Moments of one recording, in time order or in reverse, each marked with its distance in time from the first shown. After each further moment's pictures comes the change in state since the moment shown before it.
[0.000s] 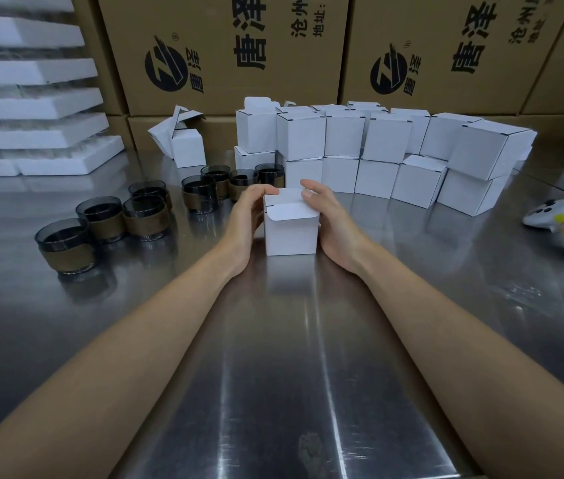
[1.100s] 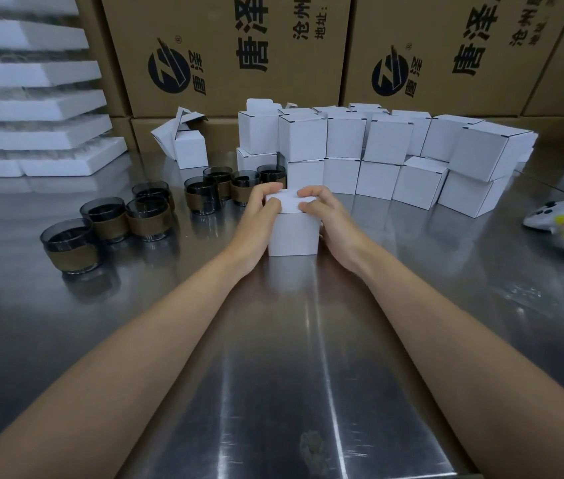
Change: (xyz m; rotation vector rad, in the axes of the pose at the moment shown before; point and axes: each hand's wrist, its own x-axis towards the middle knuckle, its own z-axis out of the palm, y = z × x) left_hand -0.006 -0.001 0.008 0.250 -0.036 0.084; right_hand 0.001 -0.001 -0.005 -0.223 -0.021 -0.059
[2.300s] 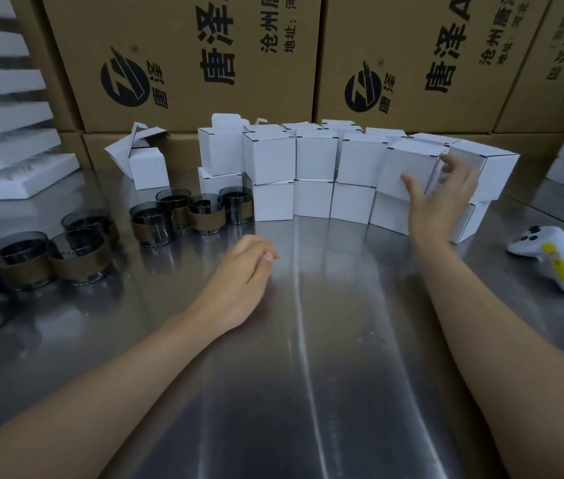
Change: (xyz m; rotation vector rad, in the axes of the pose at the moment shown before) left_hand 0.007 -0.028 0.013 0.723 -0.173 0.337; right_hand 0.054 -0.007 -0.179 -0.627 1.033 -0.426
